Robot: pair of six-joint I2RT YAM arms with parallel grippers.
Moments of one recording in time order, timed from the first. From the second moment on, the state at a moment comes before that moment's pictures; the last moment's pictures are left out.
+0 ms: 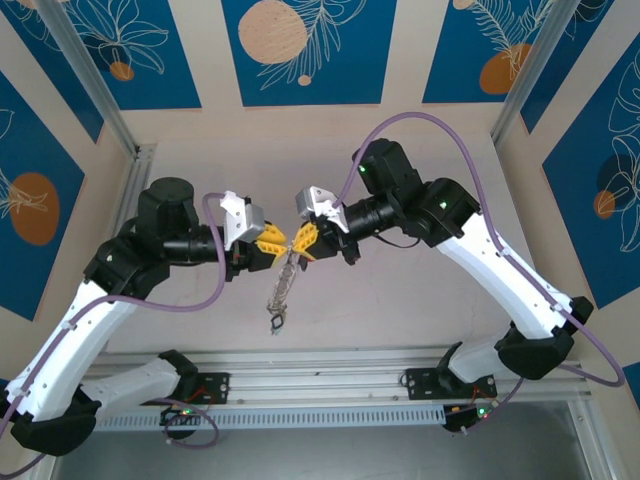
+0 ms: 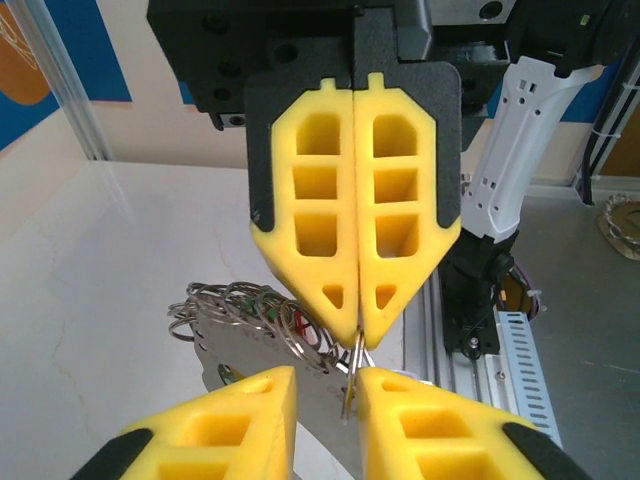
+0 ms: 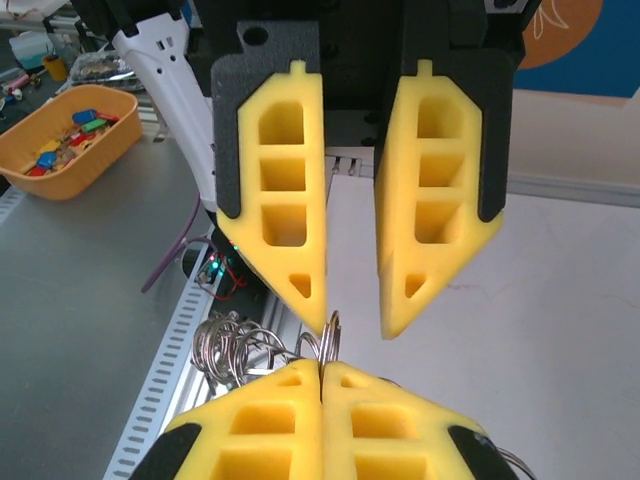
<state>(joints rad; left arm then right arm) -0.63 0.99 1.35 -0.77 0.74 0.32 0.82 1.41 1.77 -1.03 -0.78 -0.53</state>
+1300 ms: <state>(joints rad) -0.68 0.99 1.32 -0.76 0.74 0.34 0.77 1.30 1.59 -0.92 -0.87 -0.45</state>
